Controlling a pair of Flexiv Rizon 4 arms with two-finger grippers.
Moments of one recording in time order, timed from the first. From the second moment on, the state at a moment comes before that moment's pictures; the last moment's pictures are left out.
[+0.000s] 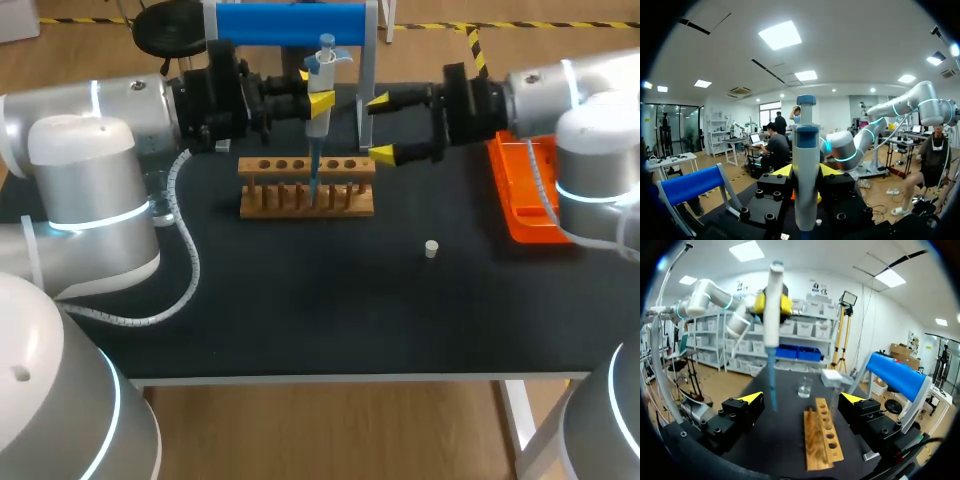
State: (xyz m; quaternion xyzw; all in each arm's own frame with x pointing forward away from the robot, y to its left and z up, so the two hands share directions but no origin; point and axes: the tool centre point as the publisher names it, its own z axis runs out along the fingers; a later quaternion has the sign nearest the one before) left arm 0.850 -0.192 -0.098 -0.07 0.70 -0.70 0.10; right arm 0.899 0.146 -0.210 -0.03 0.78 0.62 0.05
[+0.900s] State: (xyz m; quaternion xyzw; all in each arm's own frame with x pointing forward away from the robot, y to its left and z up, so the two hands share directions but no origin) left arm 0.850 -0.192 -0.098 -0.07 0.70 -0.70 0.10; right arm 0.835 0.177 -0.151 -0.02 0.70 0.71 -0.02
